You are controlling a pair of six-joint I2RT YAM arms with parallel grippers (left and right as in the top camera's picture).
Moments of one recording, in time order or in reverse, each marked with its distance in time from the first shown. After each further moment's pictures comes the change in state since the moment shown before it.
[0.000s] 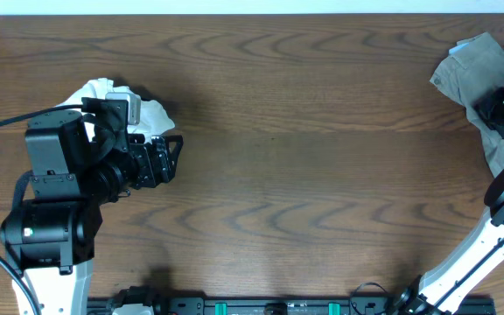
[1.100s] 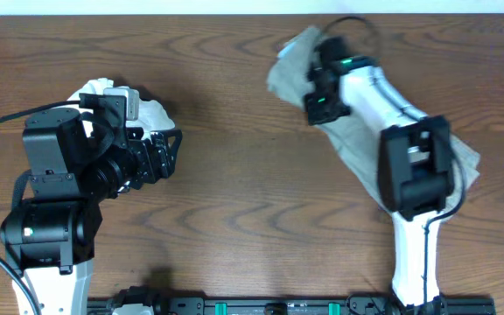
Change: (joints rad) left arm 0.000 0.000 0.000 0.044 0.000 0.000; right arm 0.880 0.056 0.107 -0.357 0.040 -0.381
